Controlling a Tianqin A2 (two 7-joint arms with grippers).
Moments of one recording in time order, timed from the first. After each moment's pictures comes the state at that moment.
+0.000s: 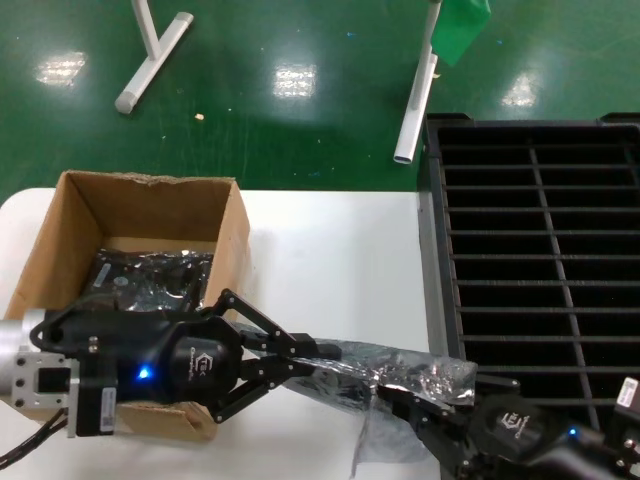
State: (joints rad) left arm -0.50 -0.72 1.79 -1.39 -1.97 1.34 0.78; right arm -0.02 0.55 -1.73 1.63 2.12 -0.83 0.05
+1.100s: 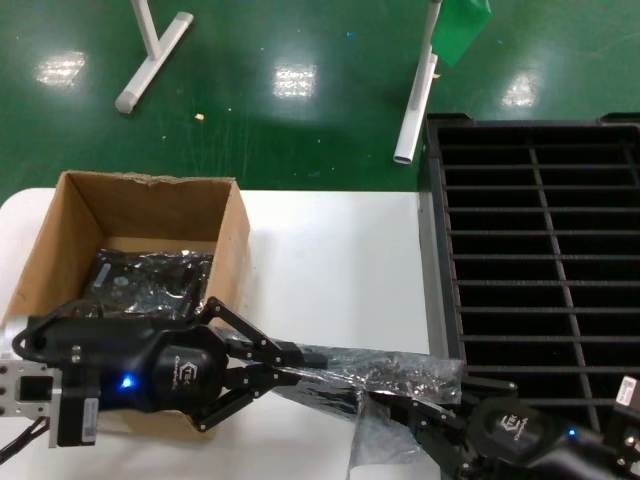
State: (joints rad) left arm -0.47 -0.75 1.77 -1.40 -1.97 1.35 0.79; right arm -0.01 0.57 -1.74 1.62 2.13 -0.84 0.07
